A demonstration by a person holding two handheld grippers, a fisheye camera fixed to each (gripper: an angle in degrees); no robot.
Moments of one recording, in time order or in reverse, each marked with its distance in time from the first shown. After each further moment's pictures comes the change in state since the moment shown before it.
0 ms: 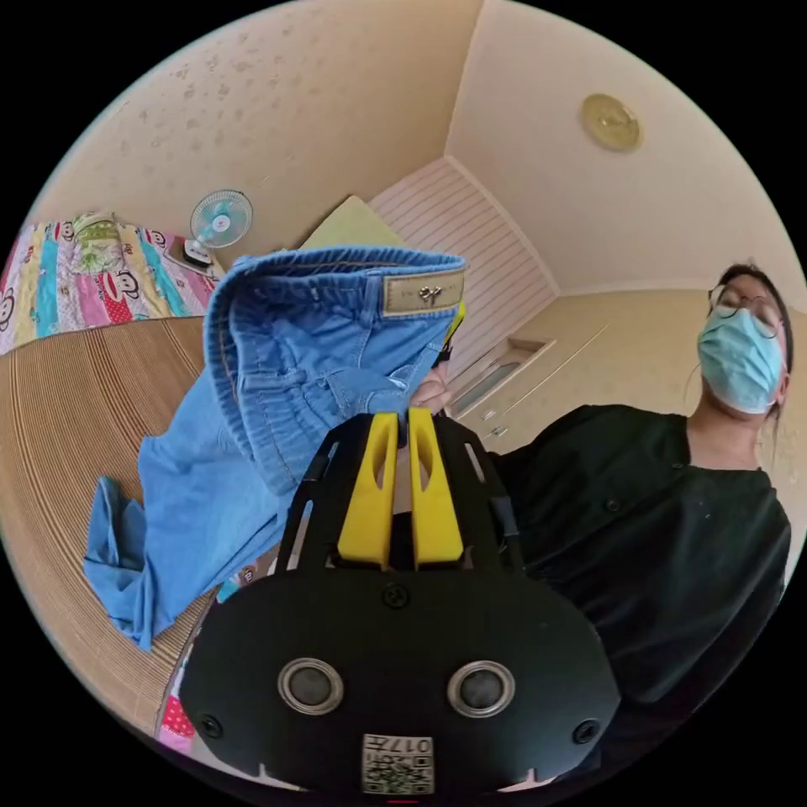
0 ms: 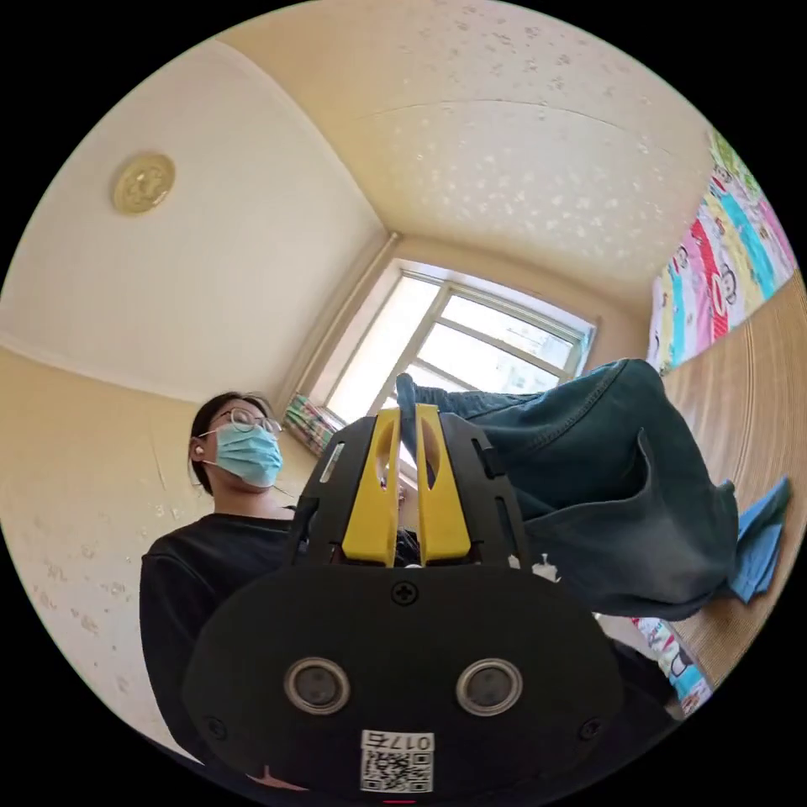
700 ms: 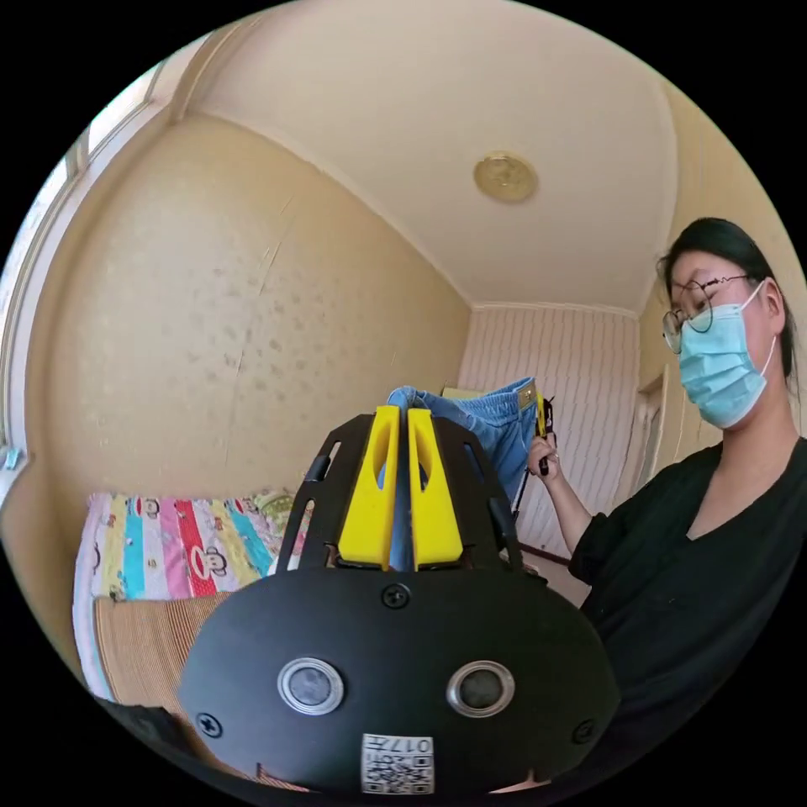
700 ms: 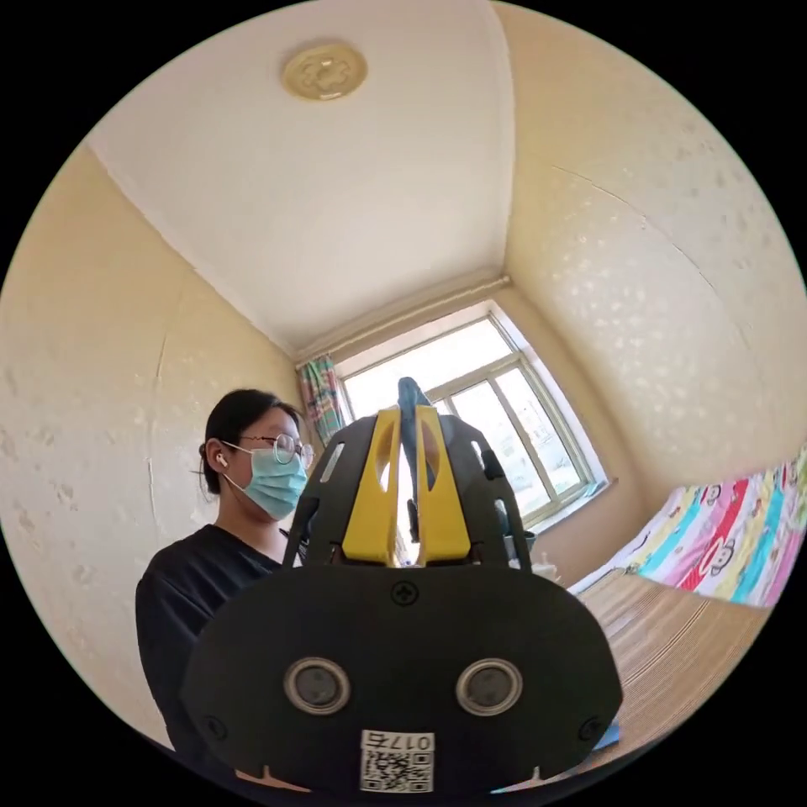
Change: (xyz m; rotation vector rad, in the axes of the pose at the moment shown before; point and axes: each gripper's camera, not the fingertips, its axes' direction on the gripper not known) left arm 0.322 -0.055 -0.094 0.502 -0.702 0.694; right arm -0.306 -0.102 0.040 -0.048 0.060 -0.605
